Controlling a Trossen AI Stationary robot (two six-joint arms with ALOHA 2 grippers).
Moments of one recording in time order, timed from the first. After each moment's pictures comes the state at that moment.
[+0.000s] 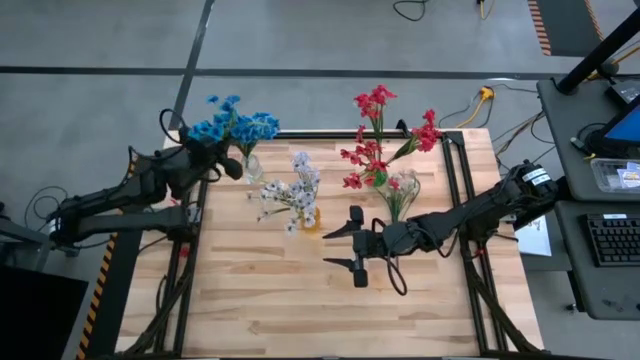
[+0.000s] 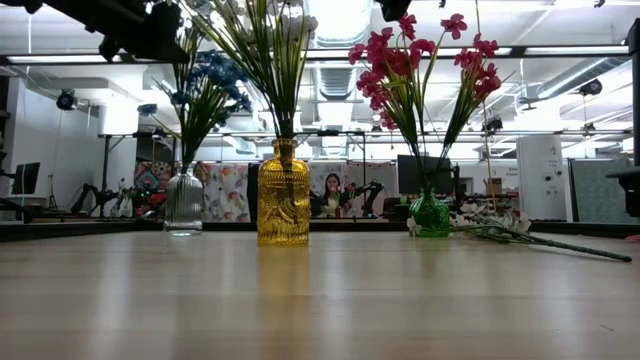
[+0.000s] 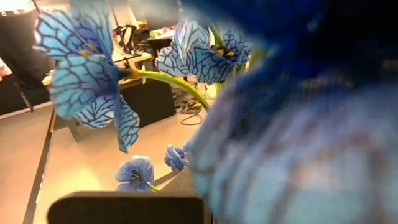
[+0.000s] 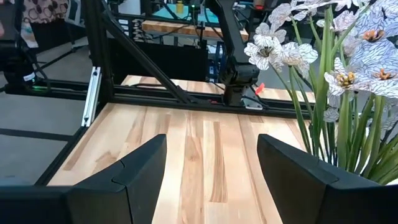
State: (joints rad) left arm 0.31 0.59 0.64 -0.15 -0.69 0.07; right arm 0.35 1.52 0.99 0.34 0.32 -0.02
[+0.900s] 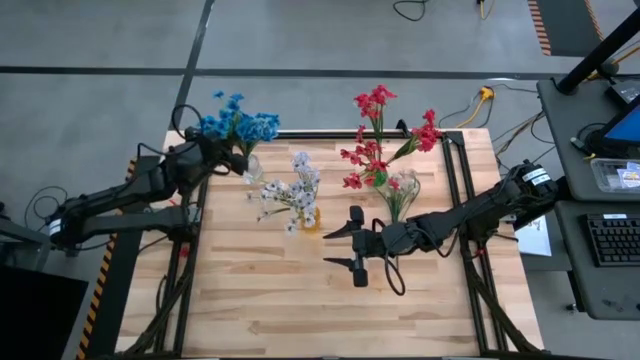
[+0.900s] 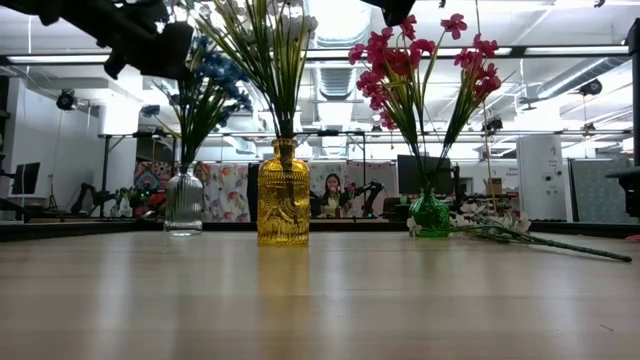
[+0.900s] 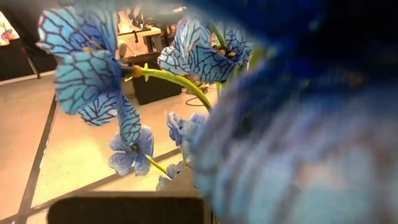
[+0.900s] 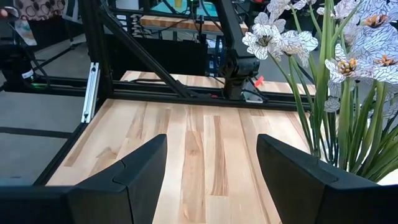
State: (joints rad) left arm 0.39 0.67 0.63 -0.16 -0.66 -0.06; right arm 0.35 1.52 0.99 0.31 0.32 0.01
